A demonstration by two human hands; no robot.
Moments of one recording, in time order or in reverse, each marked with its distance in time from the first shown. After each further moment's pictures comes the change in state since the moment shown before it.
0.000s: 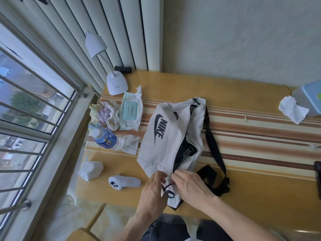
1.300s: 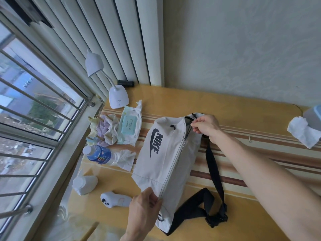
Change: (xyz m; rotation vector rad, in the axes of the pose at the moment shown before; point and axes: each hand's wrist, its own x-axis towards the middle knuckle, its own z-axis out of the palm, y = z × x) left_hand 0.029 0.022 -0.004 -0.033 0.174 -0.244; right_hand 0.163 0.166 -0.141 0.850 0.278 0.804
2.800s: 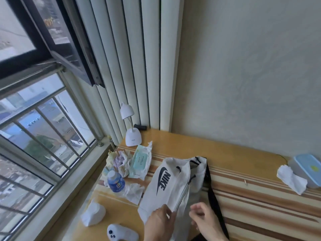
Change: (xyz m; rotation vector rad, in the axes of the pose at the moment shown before) left_hand 0.004 0.051 -0.026 0.045 -0.047 -0.012; right_hand -0.191 0.111 0.043 -0.060 -0.041 -0.091
